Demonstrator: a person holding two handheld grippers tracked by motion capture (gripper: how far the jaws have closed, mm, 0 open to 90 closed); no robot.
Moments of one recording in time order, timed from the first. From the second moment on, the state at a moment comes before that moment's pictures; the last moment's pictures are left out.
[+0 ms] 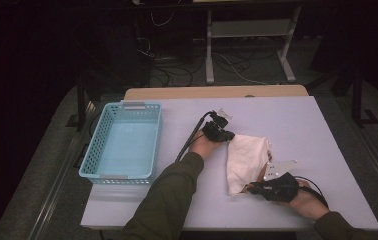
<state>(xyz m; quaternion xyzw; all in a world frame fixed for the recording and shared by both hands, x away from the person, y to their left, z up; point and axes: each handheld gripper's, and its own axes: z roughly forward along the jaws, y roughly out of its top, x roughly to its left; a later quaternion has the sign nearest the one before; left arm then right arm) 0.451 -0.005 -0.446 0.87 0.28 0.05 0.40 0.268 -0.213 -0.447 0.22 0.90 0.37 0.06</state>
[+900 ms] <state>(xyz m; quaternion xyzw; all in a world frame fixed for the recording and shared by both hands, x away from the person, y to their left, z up) 0.428 0.002 -0.406 0.85 0.24 0.05 0.46 0.277 -0.220 -0.436 0.26 0.88 0.41 0.03</state>
